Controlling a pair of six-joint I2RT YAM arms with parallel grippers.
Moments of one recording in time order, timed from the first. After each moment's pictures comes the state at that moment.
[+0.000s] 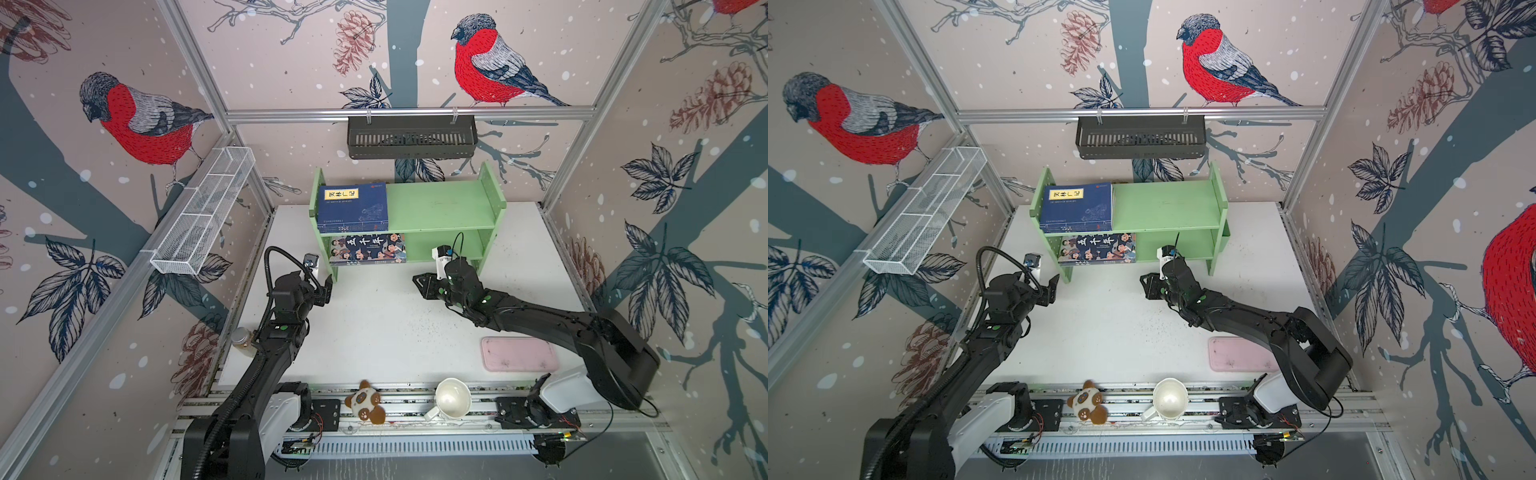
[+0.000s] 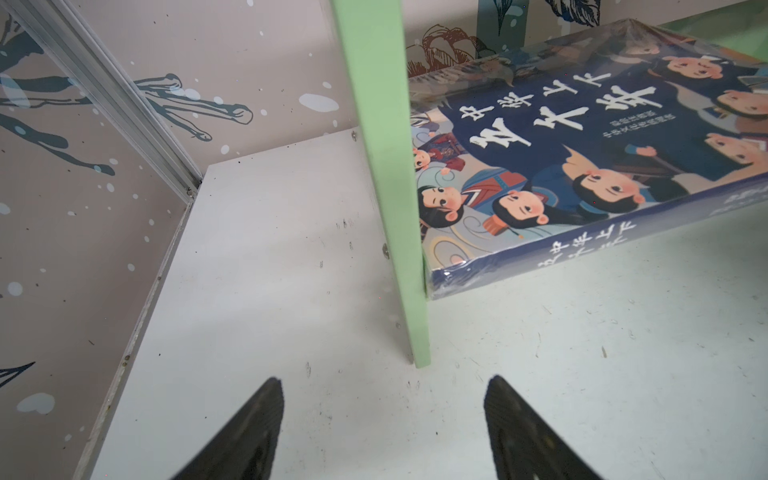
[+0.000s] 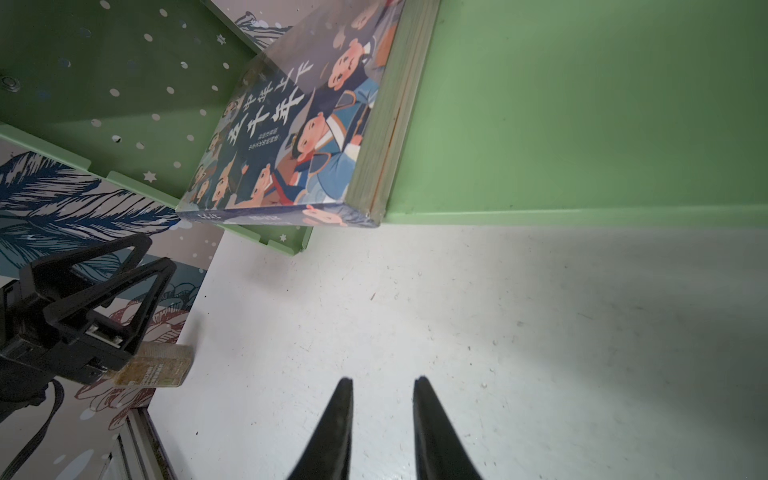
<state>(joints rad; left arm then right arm) -0.03 0.96 0.41 0.16 0.10 0.21 0.76 1.49 0.77 0.25 -0.08 0.68</state>
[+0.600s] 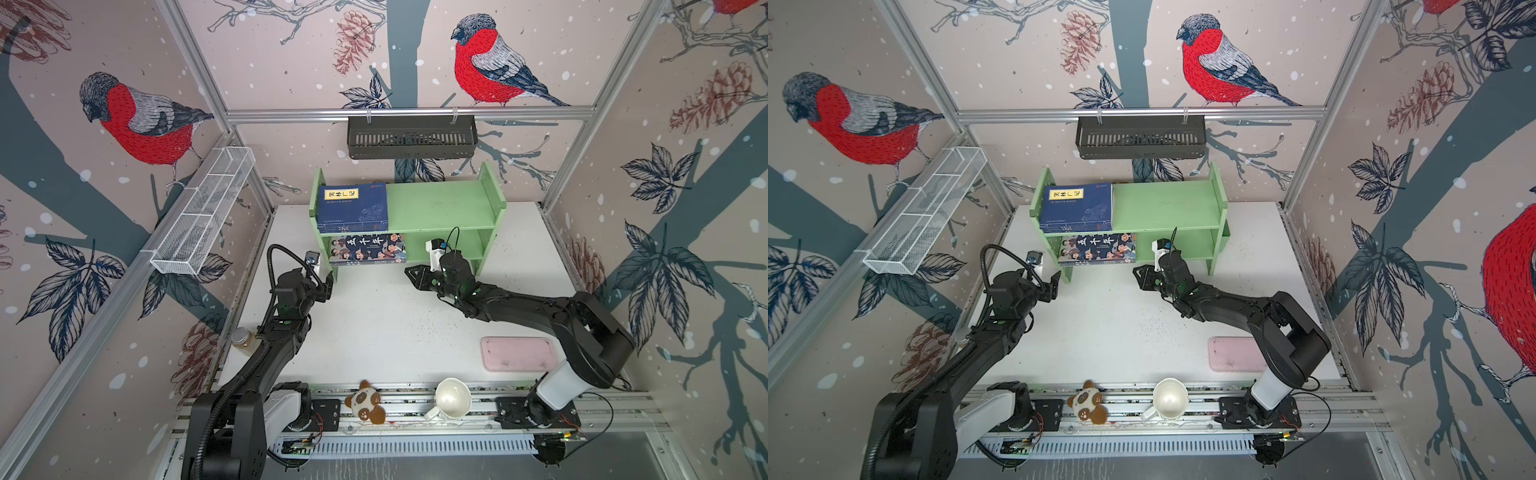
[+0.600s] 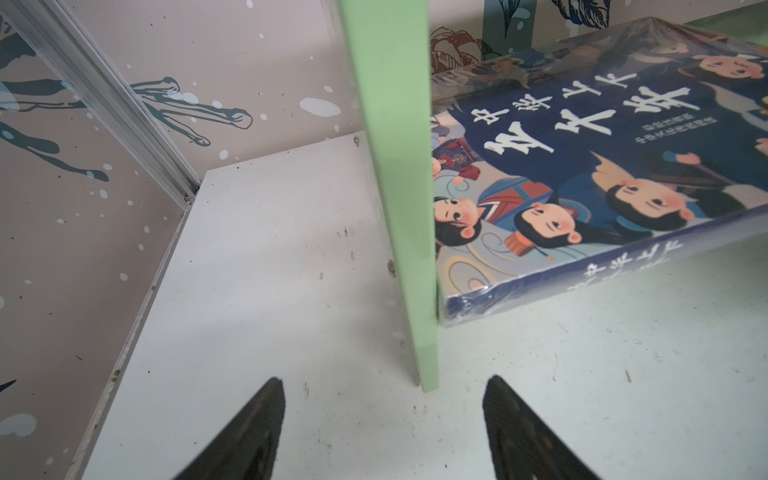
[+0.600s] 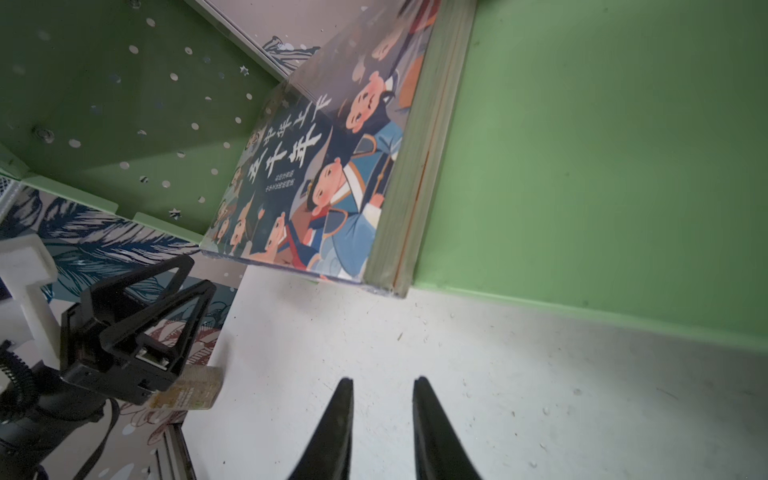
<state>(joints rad) -0.02 1.07 0.41 0.29 0.10 0.21 0.73 1.64 0.85 0.38 -0.17 0.73</state>
